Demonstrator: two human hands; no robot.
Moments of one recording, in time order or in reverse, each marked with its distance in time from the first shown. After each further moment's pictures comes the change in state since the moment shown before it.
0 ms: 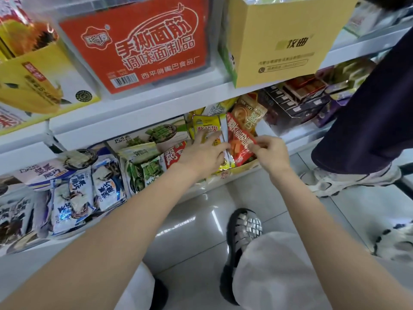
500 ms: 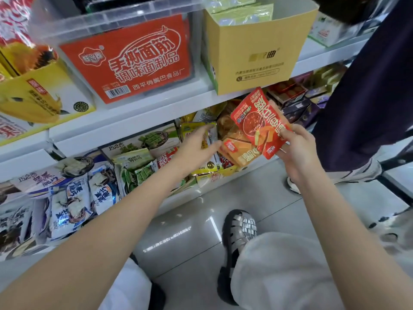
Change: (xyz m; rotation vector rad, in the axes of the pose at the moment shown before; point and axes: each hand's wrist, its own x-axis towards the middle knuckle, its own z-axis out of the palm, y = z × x) left_hand -0.010 0.013 -0.027 -0.708 0.219 -0.053; right_hand -0.028 -0.018 -0.072 0.774 0.070 0.162
